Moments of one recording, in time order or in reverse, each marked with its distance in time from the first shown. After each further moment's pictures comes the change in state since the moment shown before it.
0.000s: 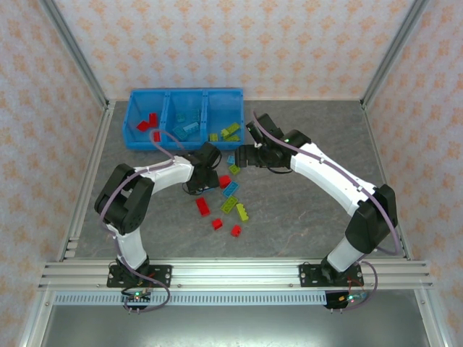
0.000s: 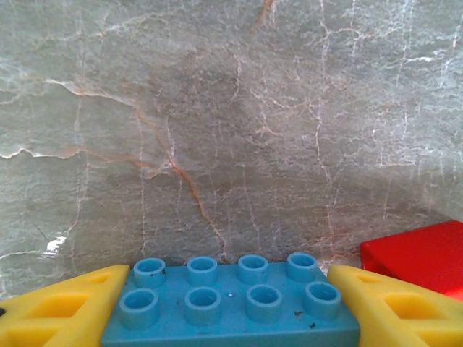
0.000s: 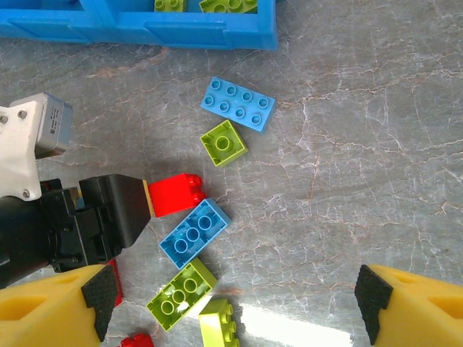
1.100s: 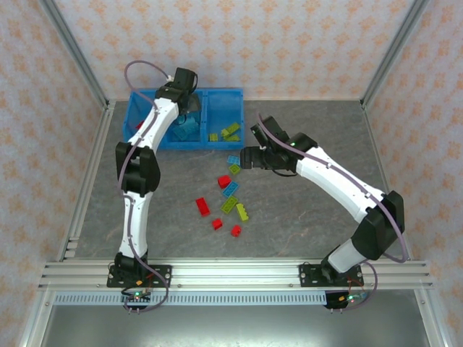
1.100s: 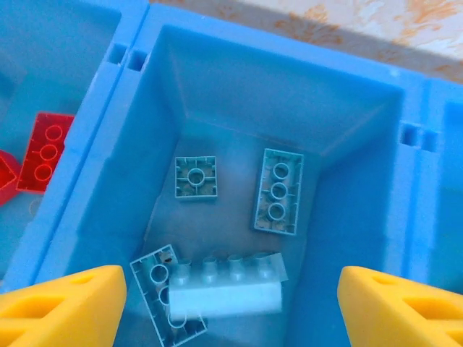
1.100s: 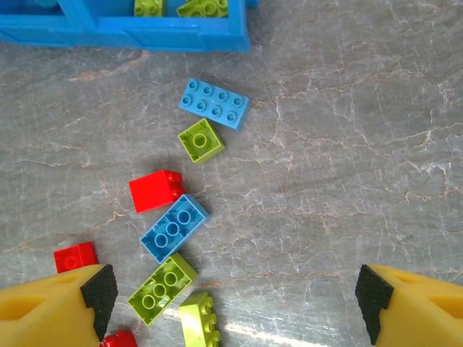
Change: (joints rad) left arm 0.315 0.469 1.114 -0.247 -0.200 0.381; right arm 0.000 -0.065 -0.050 -0.015 0.052 0.002
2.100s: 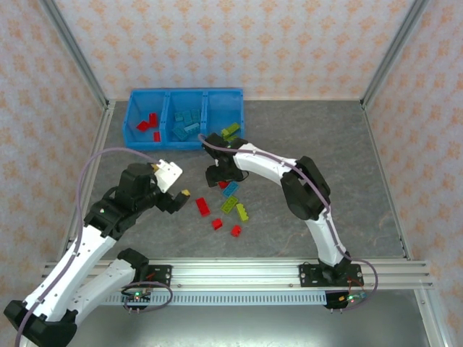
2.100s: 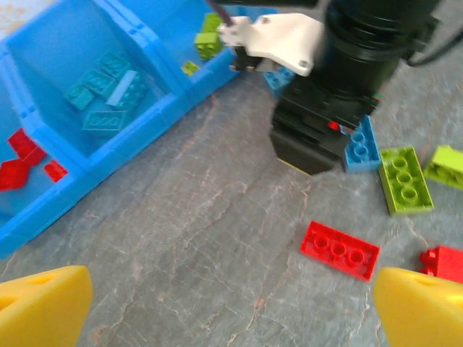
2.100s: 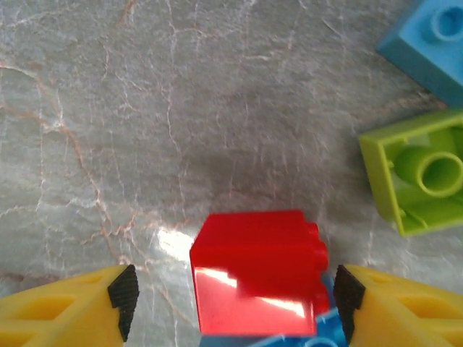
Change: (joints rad) left arm -0.231 -1.552 -1.441 0.142 0.262 0.790; right arm 0.138 0.656 0.354 0.021 -0.109 -0.098
